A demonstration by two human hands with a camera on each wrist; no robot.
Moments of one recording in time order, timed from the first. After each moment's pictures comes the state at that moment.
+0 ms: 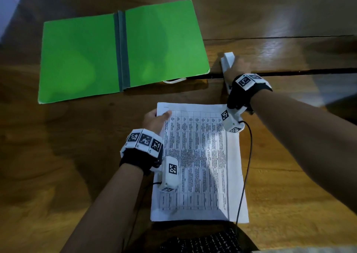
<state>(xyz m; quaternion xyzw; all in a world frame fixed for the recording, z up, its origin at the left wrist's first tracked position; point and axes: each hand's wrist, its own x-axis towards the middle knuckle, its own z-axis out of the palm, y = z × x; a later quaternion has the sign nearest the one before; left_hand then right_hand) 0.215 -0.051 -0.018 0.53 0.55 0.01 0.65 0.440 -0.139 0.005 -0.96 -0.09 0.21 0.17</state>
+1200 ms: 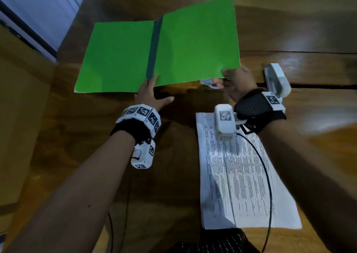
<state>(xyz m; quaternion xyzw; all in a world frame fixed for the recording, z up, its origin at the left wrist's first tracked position) 0.151 0.097 -0.007 0.82 0.43 0.01 0.38 0.320 -0.052 0.039 -0.63 0.07 0.37 0.68</state>
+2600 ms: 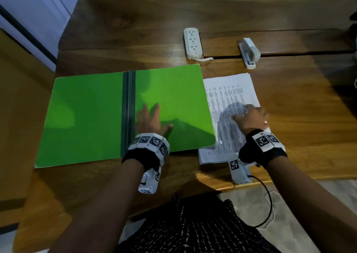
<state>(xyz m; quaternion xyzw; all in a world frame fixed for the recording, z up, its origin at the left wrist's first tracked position) 0.017 -0.031 -0.024 0.86 0.41 -0.12 0.27 0.171 -0.228 0.002 -0.97 -0.01 0.16 0.18</state>
